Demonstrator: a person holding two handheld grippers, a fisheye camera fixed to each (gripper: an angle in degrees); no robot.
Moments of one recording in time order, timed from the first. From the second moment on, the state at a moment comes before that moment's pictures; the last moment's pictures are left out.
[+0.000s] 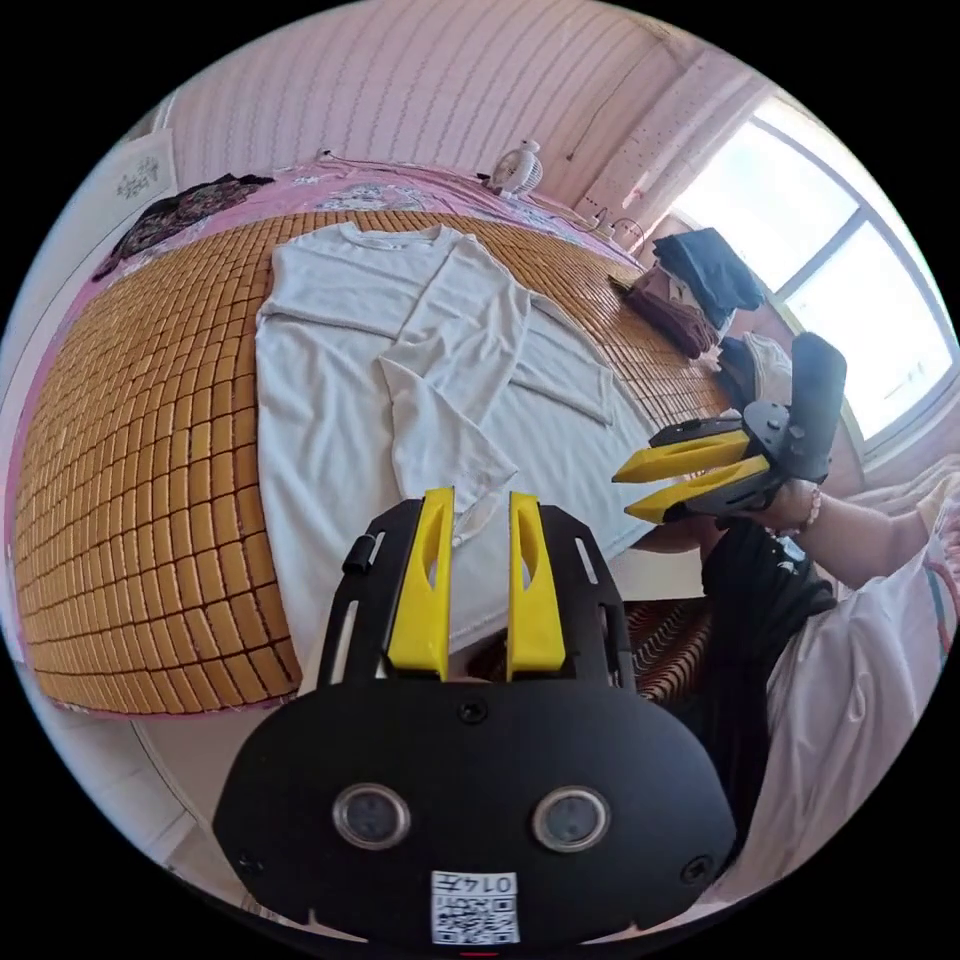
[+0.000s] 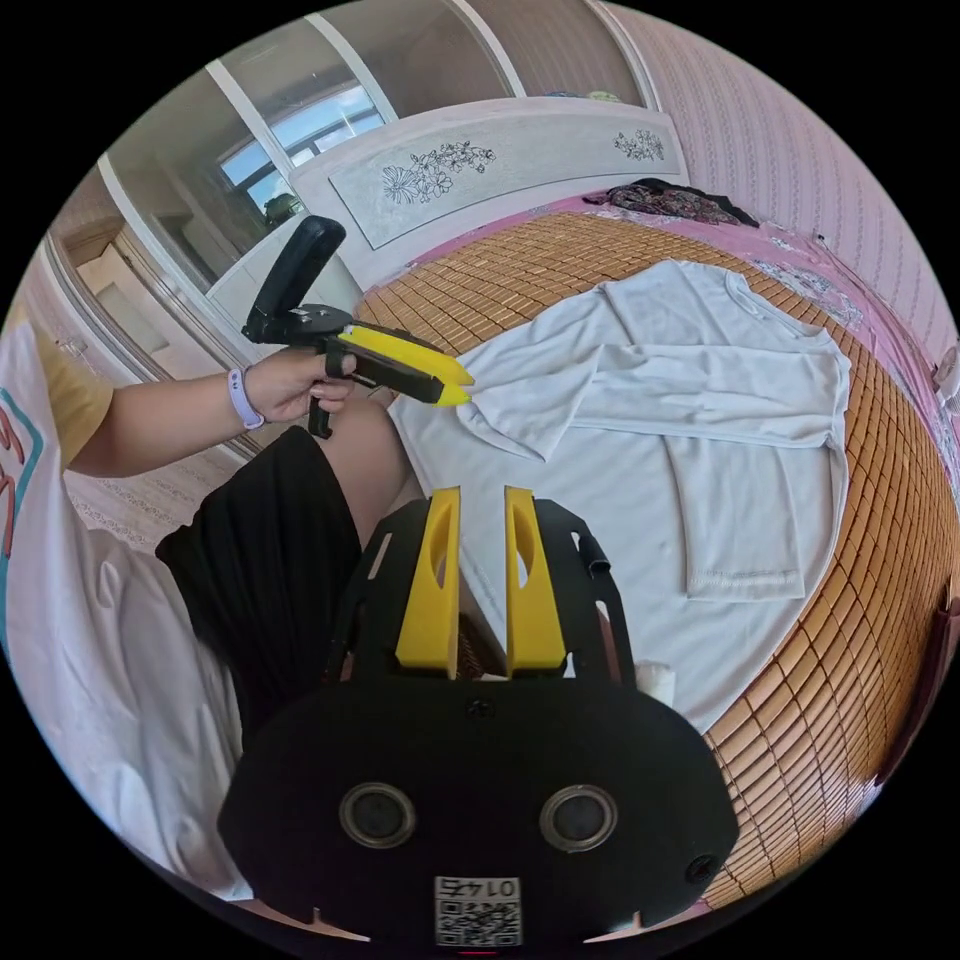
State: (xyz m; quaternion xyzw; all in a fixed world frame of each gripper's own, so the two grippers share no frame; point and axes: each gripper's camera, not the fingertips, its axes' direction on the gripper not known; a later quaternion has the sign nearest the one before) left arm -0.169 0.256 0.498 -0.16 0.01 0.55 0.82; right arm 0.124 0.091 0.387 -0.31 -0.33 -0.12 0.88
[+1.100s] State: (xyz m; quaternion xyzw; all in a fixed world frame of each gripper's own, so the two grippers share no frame) left arm -0.198 0.104 0.500 -0.09 0.03 0.41 0.91; right arm 0.004 -0.053 0.438 -0.33 -0.32 -0.25 0.85
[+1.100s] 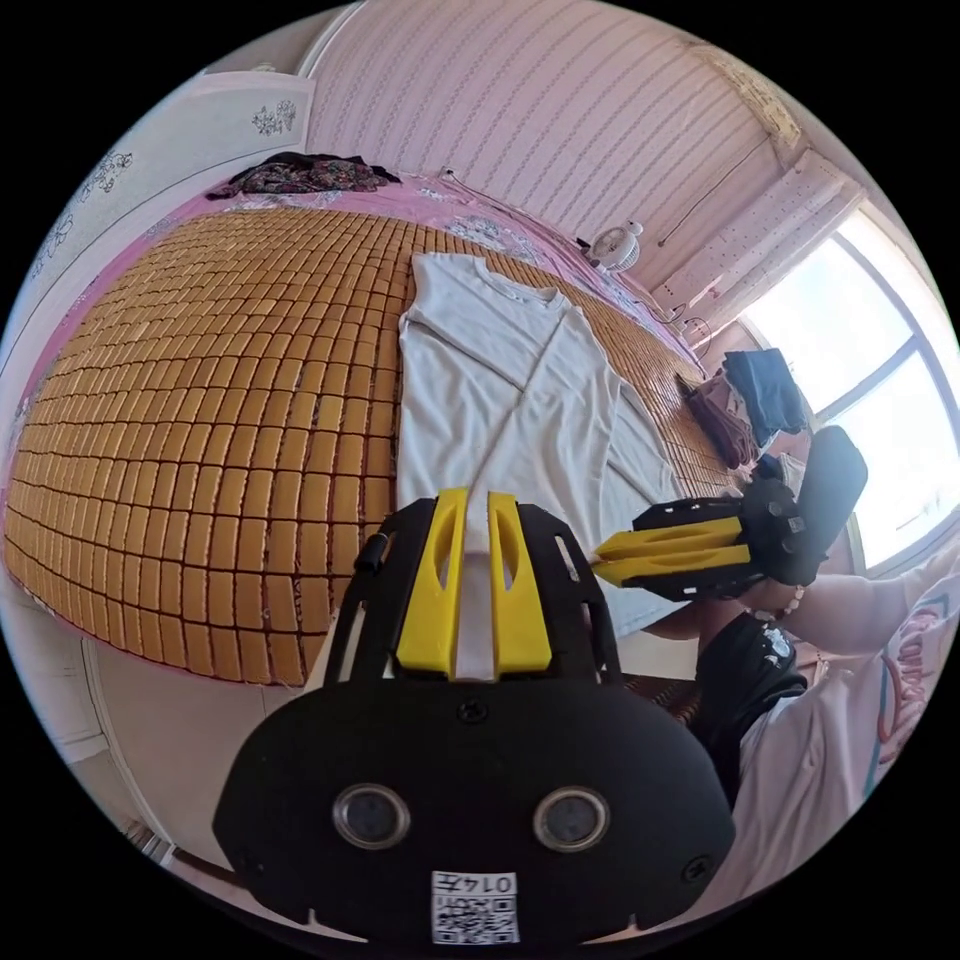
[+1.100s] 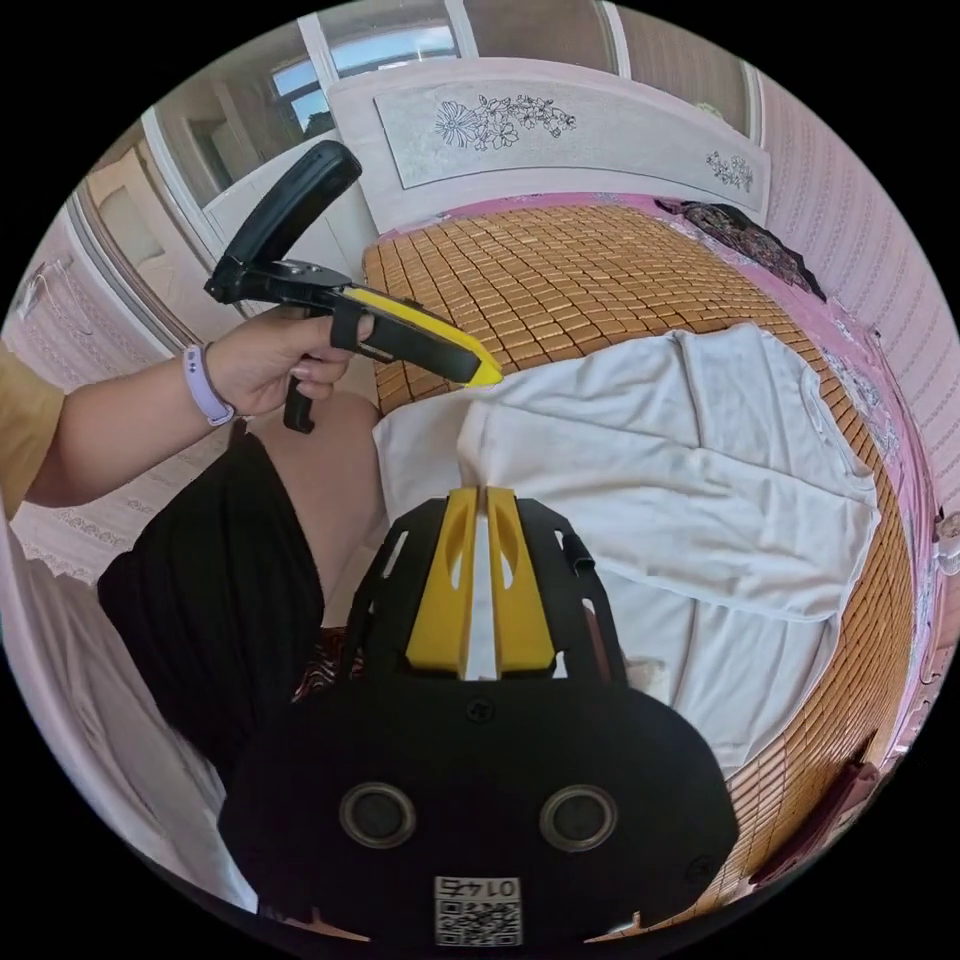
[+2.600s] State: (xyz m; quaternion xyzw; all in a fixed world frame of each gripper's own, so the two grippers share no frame) left arm 0.347 -0.037 0.837 -0.26 0.05 0.55 0.79; right arm 0.308 -0.093 0.495 -0.28 -0.10 -0.21 0.93
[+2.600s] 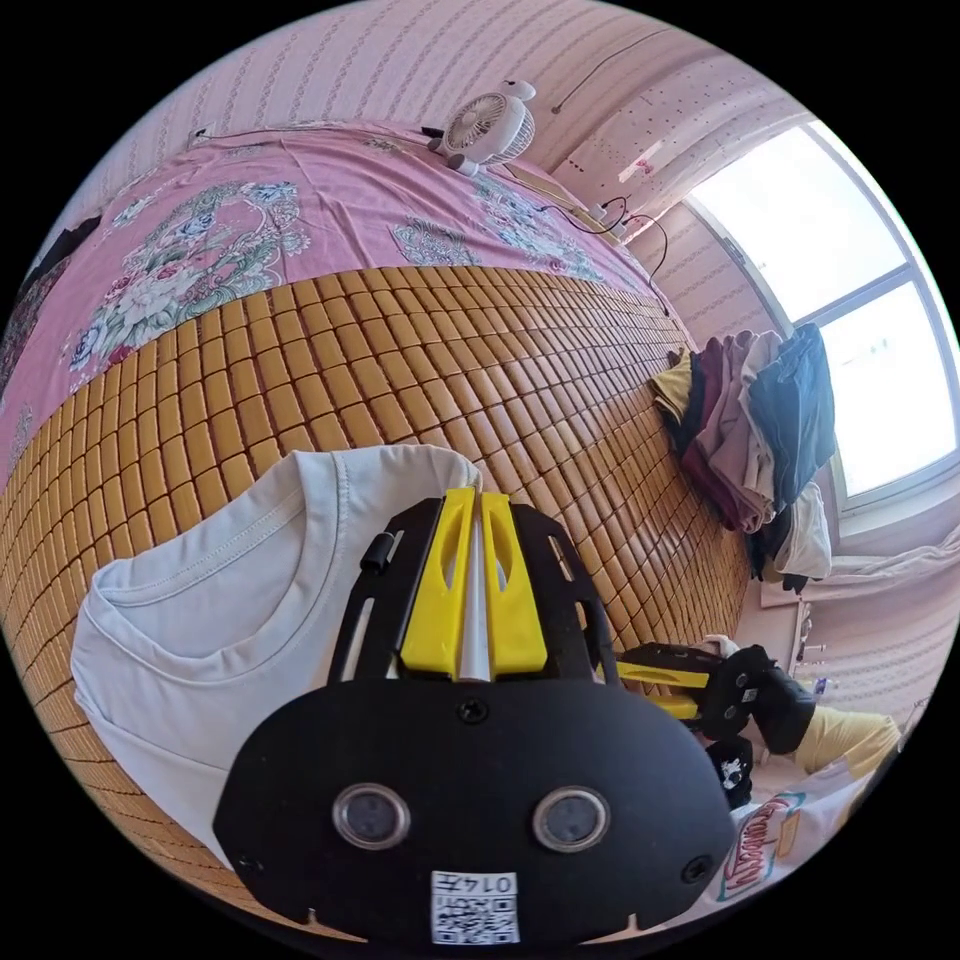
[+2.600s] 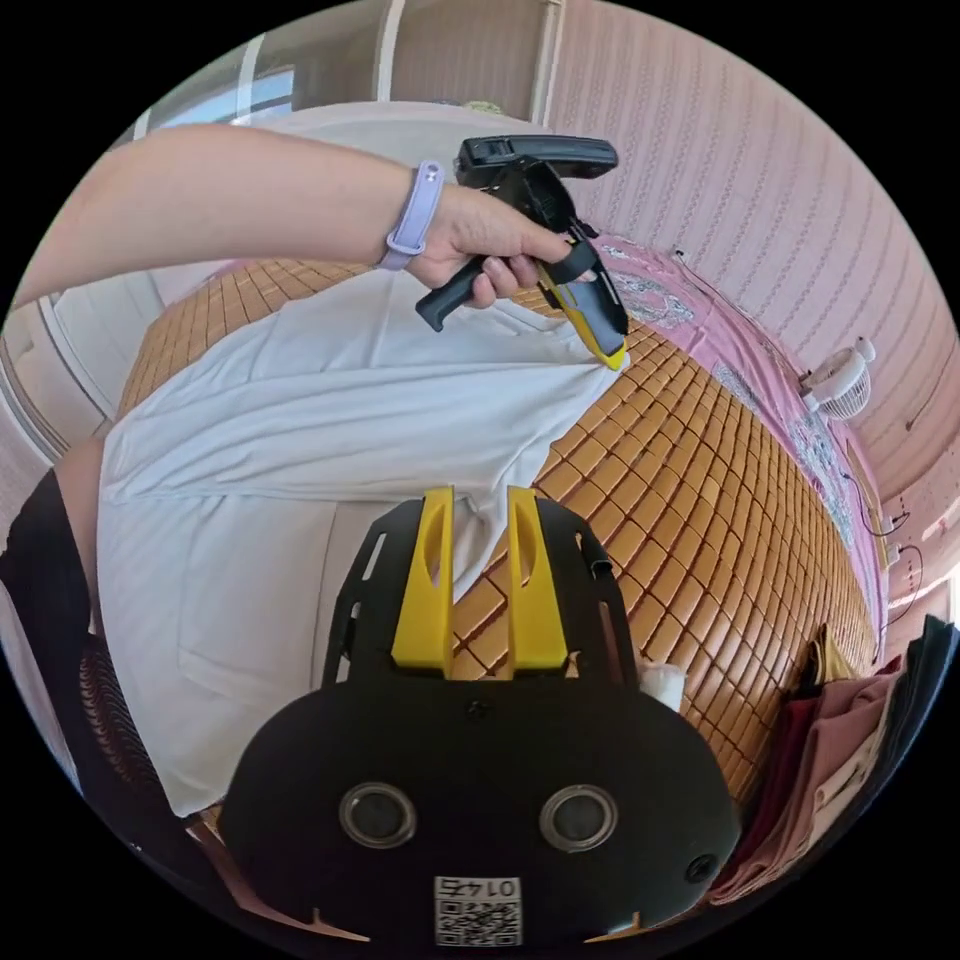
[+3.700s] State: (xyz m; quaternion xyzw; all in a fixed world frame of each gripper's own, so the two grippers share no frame) left arm 0.119 -0.163 0.711 -0.04 -0.06 0.43 0.90; right arm 0.439 -0.119 0.553 -0.27 -0.06 0.00 0.96
